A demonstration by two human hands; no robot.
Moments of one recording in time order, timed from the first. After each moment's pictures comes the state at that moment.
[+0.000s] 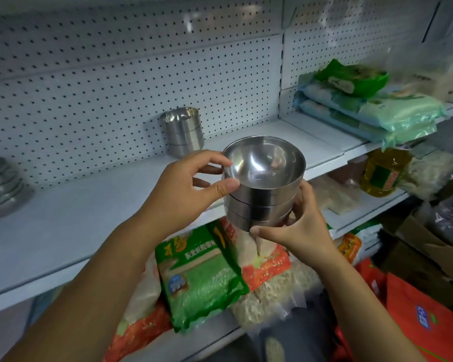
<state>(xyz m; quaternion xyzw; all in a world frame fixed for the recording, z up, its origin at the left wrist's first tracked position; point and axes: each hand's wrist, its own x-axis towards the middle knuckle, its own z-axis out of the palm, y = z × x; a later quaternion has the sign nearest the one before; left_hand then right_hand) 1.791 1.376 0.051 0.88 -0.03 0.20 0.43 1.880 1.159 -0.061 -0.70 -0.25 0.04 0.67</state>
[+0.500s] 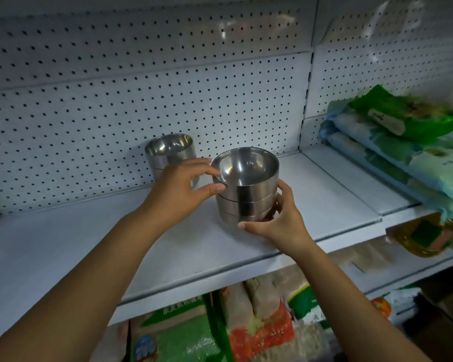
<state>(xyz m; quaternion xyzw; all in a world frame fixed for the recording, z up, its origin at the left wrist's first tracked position) 1.992 1.446 0.030 0.92 0.06 0.27 0.30 2.115 1.245 -0.072 -0.74 -0.29 0.09 0.60</state>
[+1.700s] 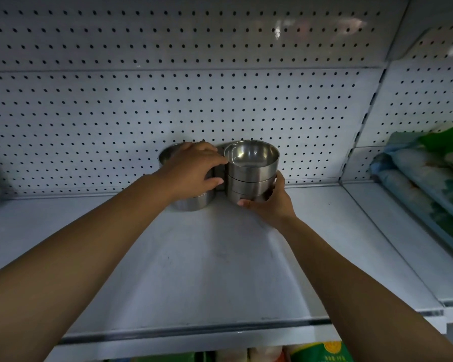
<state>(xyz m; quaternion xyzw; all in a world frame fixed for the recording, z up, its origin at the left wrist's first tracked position) 2.090 1.541 0.038 0.98 0.11 0.18 0.01 2.256 1.380 -0.067 -0.79 -0.28 0.16 0.52</state>
